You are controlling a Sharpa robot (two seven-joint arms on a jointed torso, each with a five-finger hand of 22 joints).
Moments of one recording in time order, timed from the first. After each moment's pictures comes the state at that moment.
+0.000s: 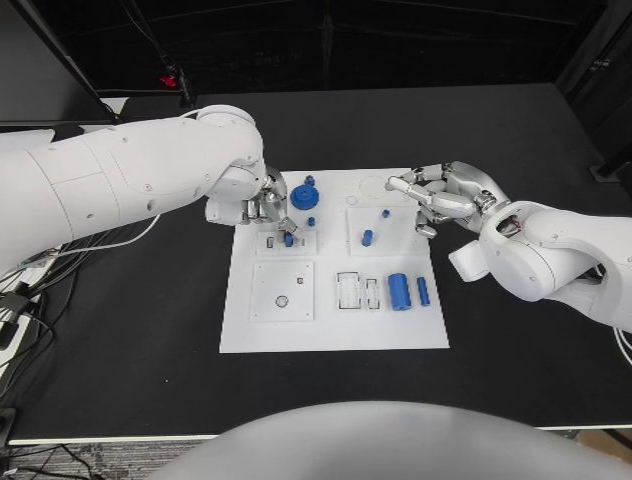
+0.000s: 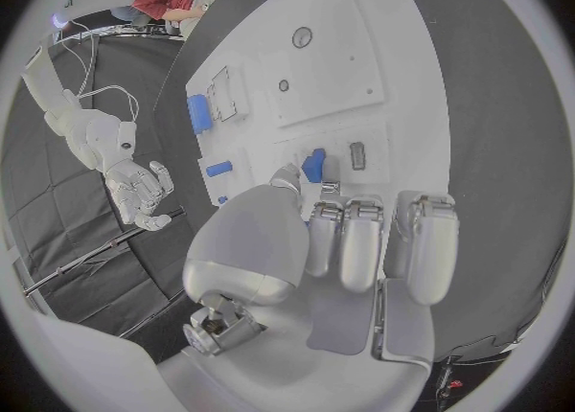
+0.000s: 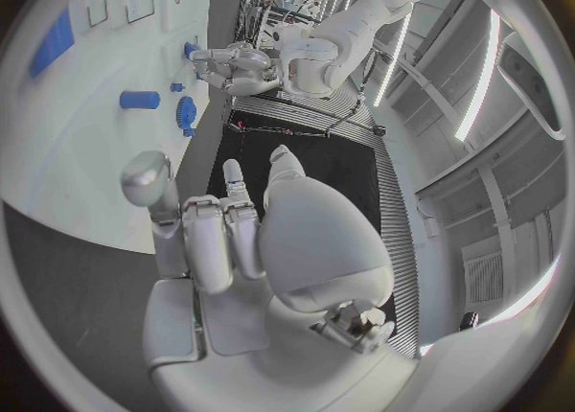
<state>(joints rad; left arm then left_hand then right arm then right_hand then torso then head) 1.46 -0.43 -0.24 1.14 -0.81 0.49 -0.64 1.29 0.19 -0.10 0.29 0.33 0.70 0.11 0.64 0.51 1.47 0.05 1.58 1.31 1.47 -0.01 1.57 1.31 0.01 1.47 0.11 1.57 1.31 1.15 -1.02 -0.06 1.73 -0.41 -0.41 0.19 1.37 0.15 -0.21 0.29 0.30 0.73 0.17 0.44 0.15 1.46 0.09 1.57 1.31 1.46 0.03 1.53 1.31 0.11 1.25 0.14 1.04 1.28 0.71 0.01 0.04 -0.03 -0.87</state>
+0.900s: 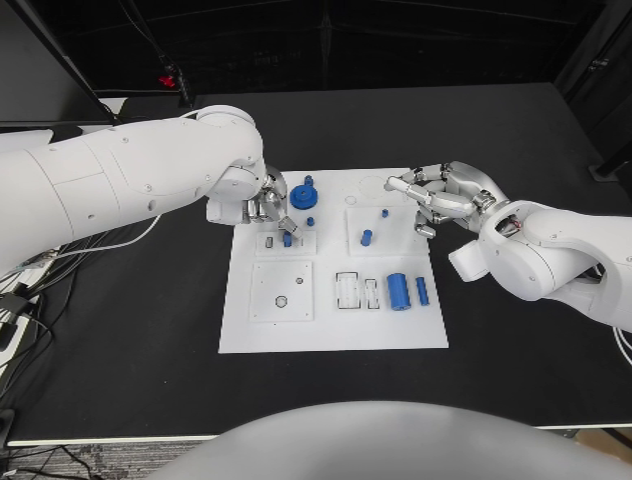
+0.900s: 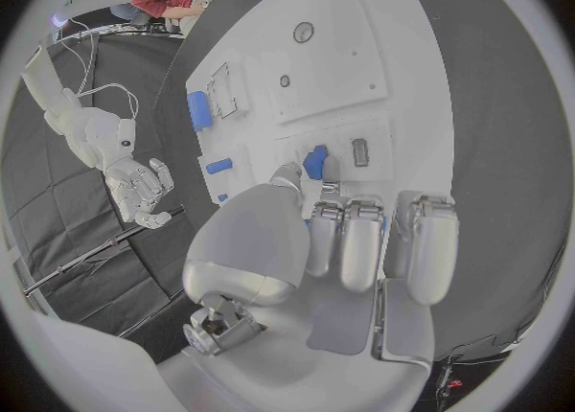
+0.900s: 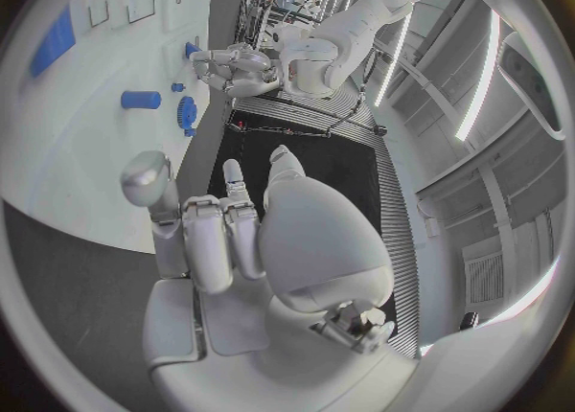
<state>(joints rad) 1.46 -0.42 -0.24 1.13 -0.81 0.48 -0.63 1.32 0.17 -0.10 0.27 0.38 0.70 0.11 0.64 0.50 1.47 0.04 1.57 1.31 1.46 -0.01 1.57 1.31 0.01 1.47 0.11 1.57 1.31 1.15 -1.02 -0.06 1.73 -0.41 -0.41 0.18 1.37 0.15 -0.21 0.29 0.31 0.73 0.17 0.44 0.15 1.46 0.09 1.58 1.31 1.46 0.03 1.53 1.31 0.11 1.25 0.14 1.04 1.28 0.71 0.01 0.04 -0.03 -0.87</state>
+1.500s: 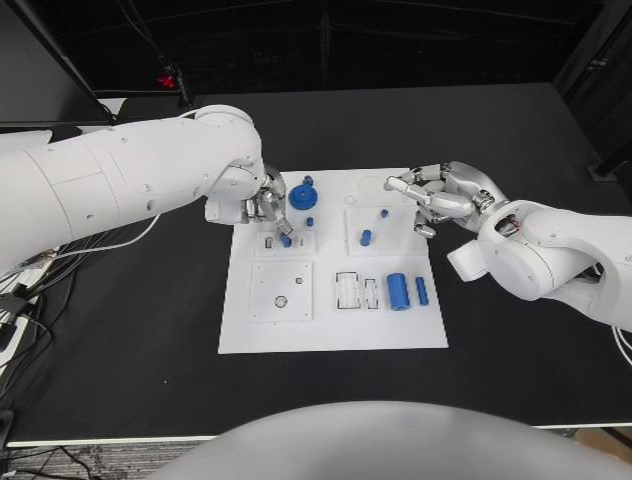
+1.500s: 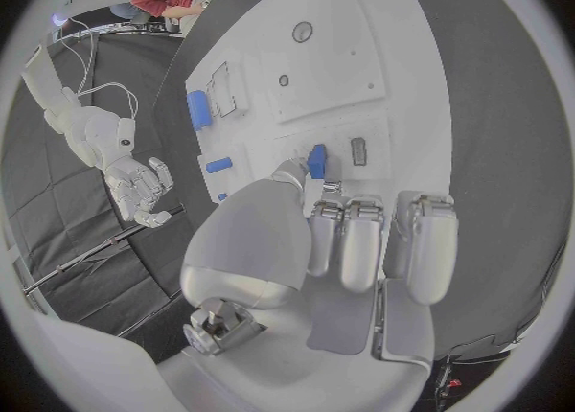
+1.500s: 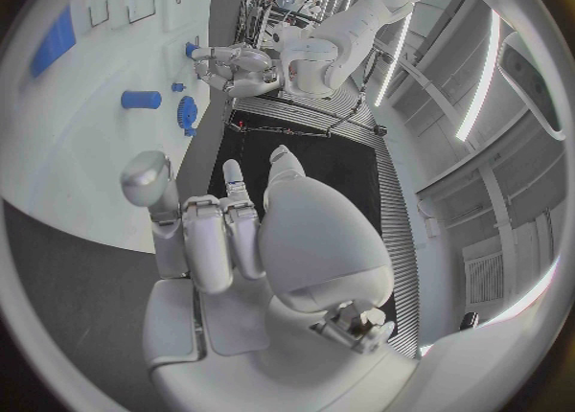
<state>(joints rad) 1.46 -0.42 -0.23 1.13 -0.81 0.48 -0.63 1.40 0.10 0.04 0.21 0.51 0.69 0.10 0.64 0.50 1.47 0.04 1.57 1.31 1.47 -0.02 1.57 1.31 0.01 1.46 0.10 1.57 1.31 1.15 -1.02 -0.06 1.73 -0.41 -0.41 0.18 1.37 0.15 -0.21 0.29 0.31 0.72 0.18 0.44 0.15 1.46 0.09 1.57 1.31 1.46 0.03 1.53 1.31 0.11 1.25 0.14 1.04 1.28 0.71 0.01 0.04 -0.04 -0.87</state>
